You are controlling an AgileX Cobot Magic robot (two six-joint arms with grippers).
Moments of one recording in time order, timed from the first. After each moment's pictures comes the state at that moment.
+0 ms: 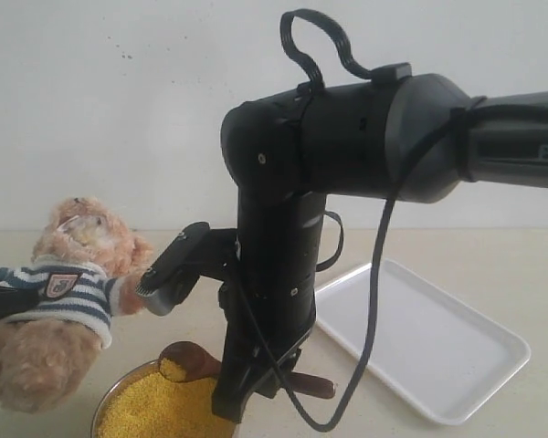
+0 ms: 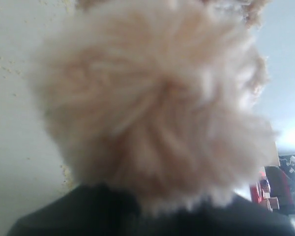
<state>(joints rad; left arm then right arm) 0.39 1.75 -0.67 -1.67 1.05 1.34 0.84 1.92 -1.59 0.00 1.18 -0.43</state>
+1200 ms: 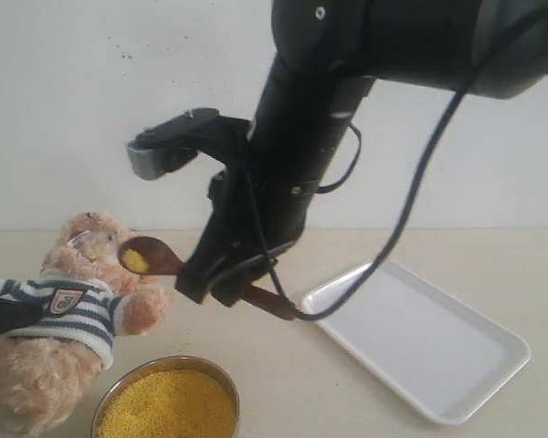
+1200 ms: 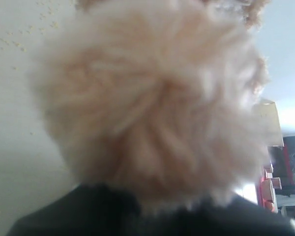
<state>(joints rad) 0.39 1.75 -0.67 -1.59 1.05 1.31 0.78 1.85 -1.77 0.17 1.21 -0.43</state>
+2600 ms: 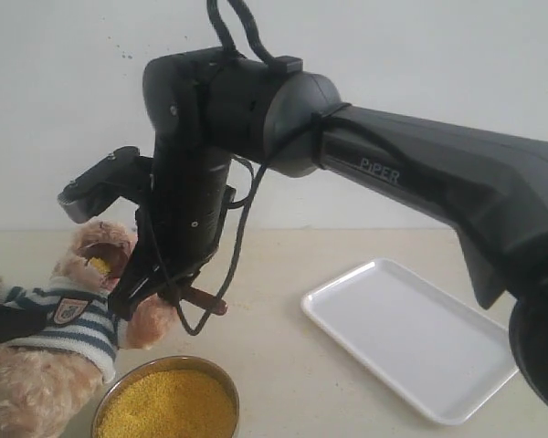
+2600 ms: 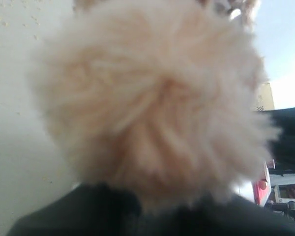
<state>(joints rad) 0.39 1.75 -0.67 -1.53 1.09 1.29 0.86 2.23 -2.18 -0.02 1.22 -0.35</state>
